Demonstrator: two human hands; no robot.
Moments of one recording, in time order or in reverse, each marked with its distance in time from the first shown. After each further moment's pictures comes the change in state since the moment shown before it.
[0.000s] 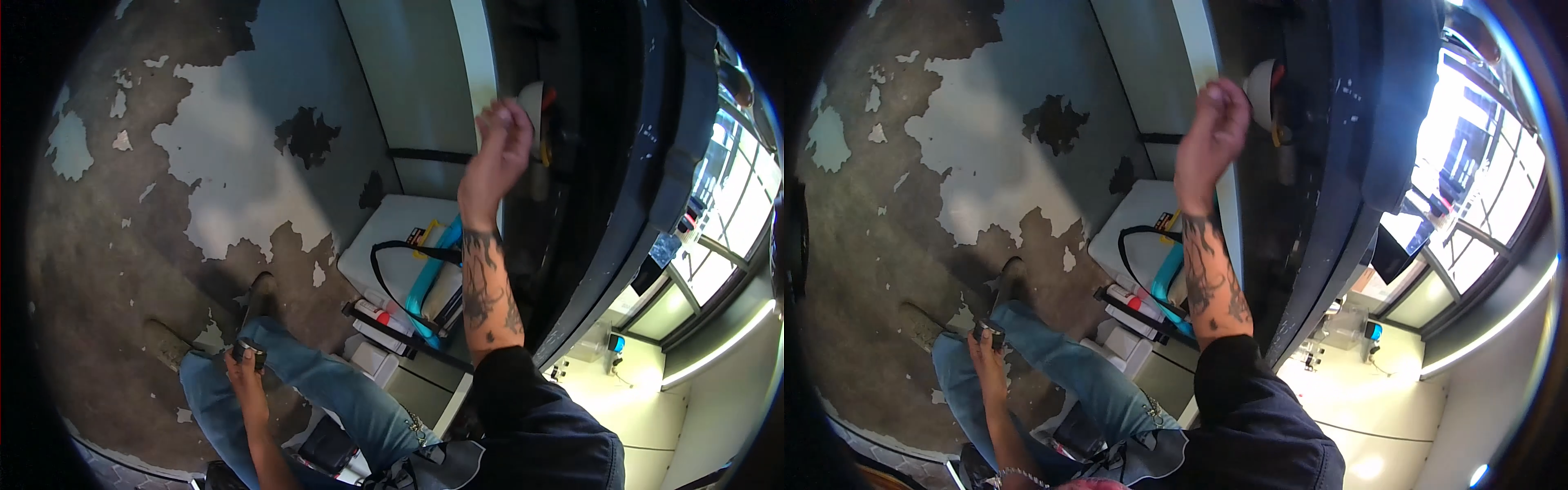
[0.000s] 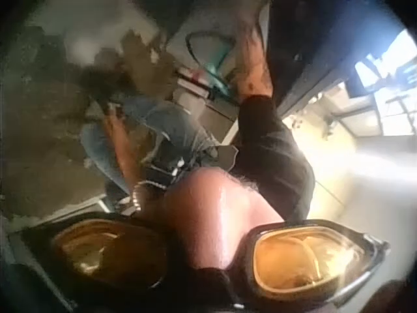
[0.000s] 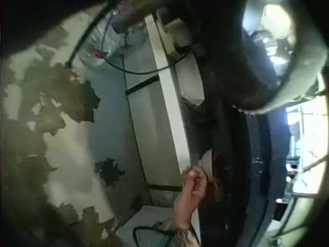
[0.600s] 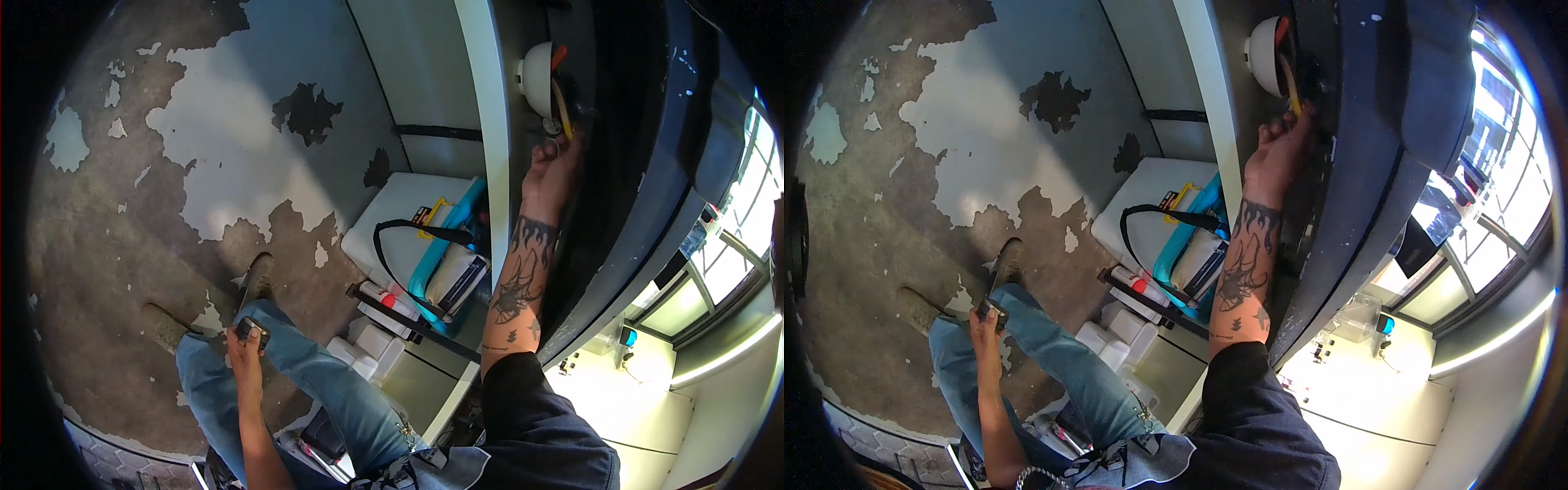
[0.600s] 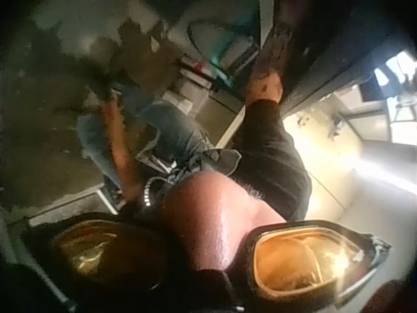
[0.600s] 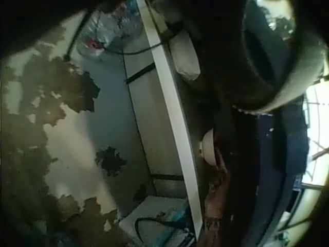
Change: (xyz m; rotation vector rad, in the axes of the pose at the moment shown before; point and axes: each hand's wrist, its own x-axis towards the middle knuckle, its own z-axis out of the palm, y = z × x) left_hand 0.008 -0.030 -0.001 0.200 -0.142 0.050; right_hand 0.024 0.015 -0.125 0.167 0.329 0.429
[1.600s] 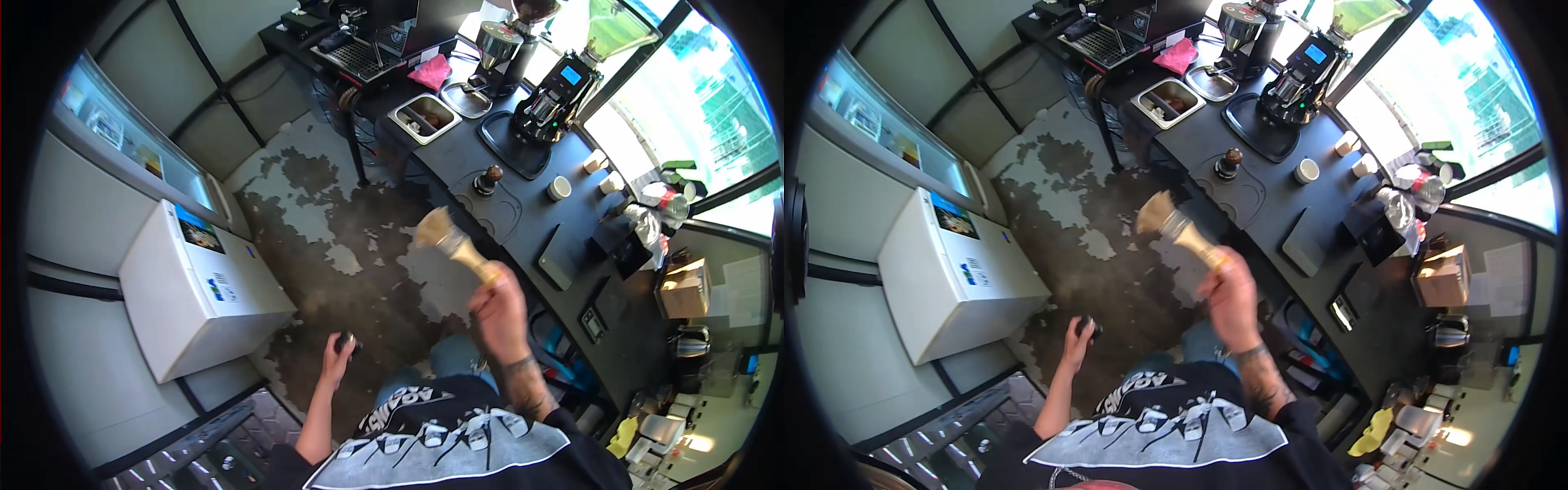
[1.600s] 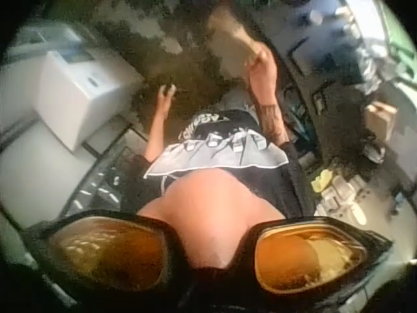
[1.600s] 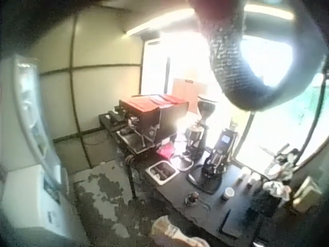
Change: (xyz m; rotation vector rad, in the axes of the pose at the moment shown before) left_hand -0.318 0.370 -0.139 0.326 0.078 0.574; right_hand -0.248 -0.380 -0.005 0.811 -0.643 0.593
